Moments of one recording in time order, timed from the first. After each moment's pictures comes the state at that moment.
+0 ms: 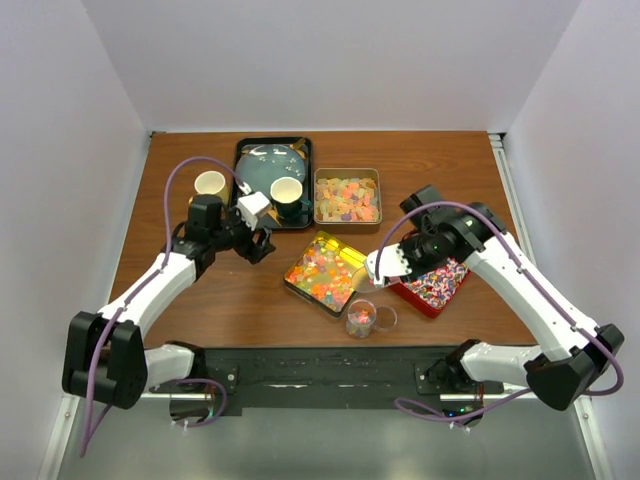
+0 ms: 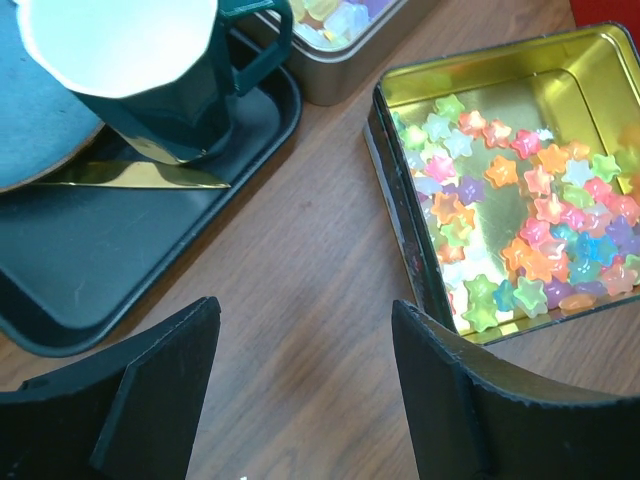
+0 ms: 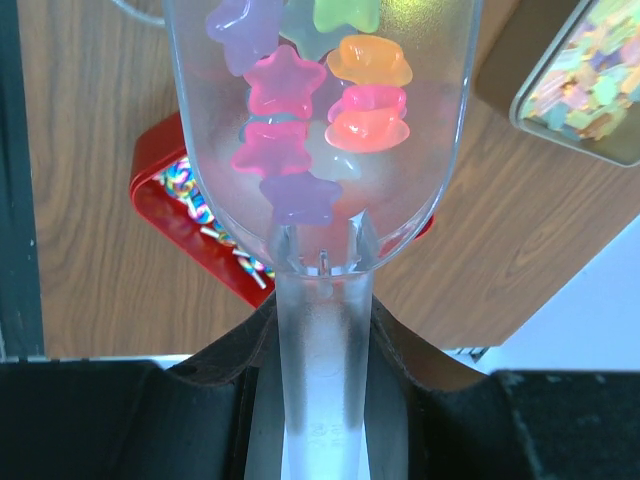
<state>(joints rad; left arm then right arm) -0.23 1.22 0.72 -0.13 0.52 0.32 0.60 1.22 1.33 -1.36 0.00 -1.37</state>
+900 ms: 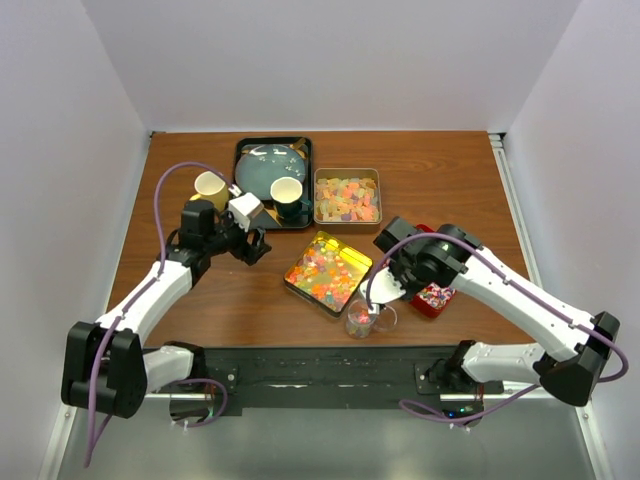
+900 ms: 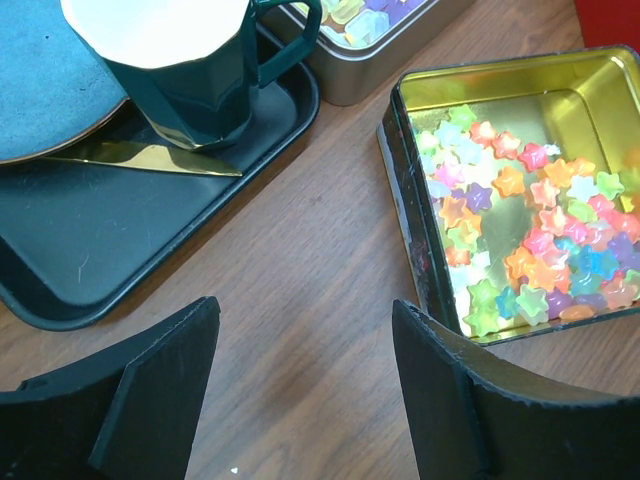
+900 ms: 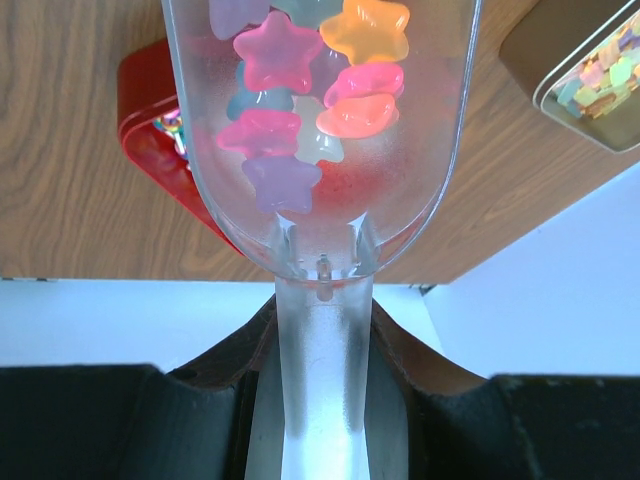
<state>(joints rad) -0.19 1.17 0.65 -0.07 0.52 0.25 0.86 1.20 1.22 -1.36 0.31 -1.29</state>
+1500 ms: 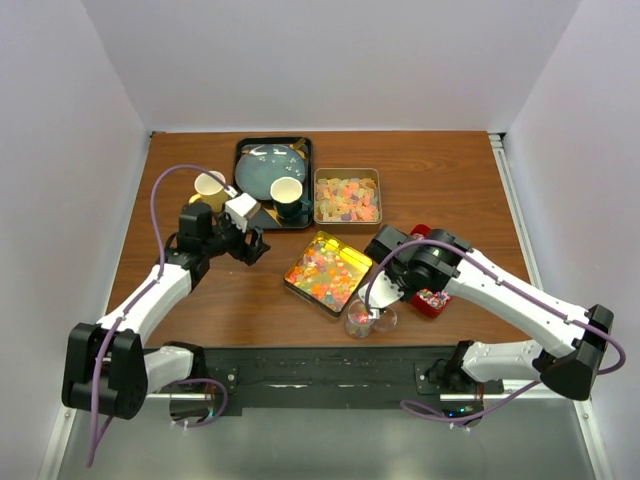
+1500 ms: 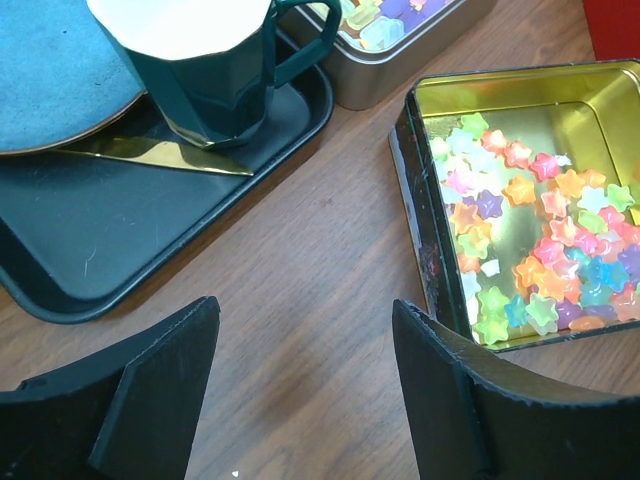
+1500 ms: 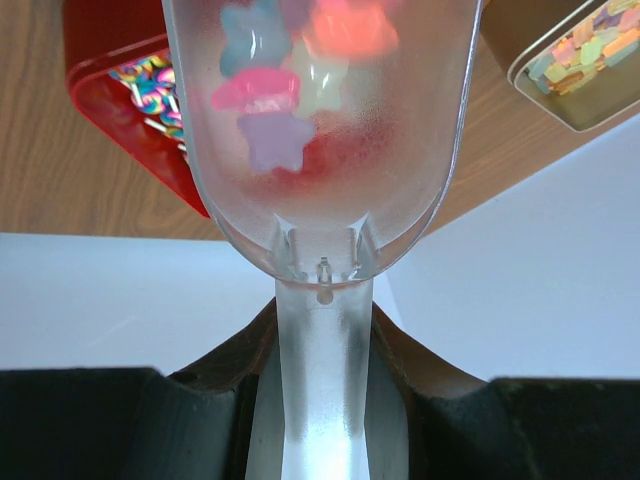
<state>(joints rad) -0.17 1.16 0.61 0.00 0.52 0.22 0.94 1.22 1.22 -1.36 0.45 -1.32</state>
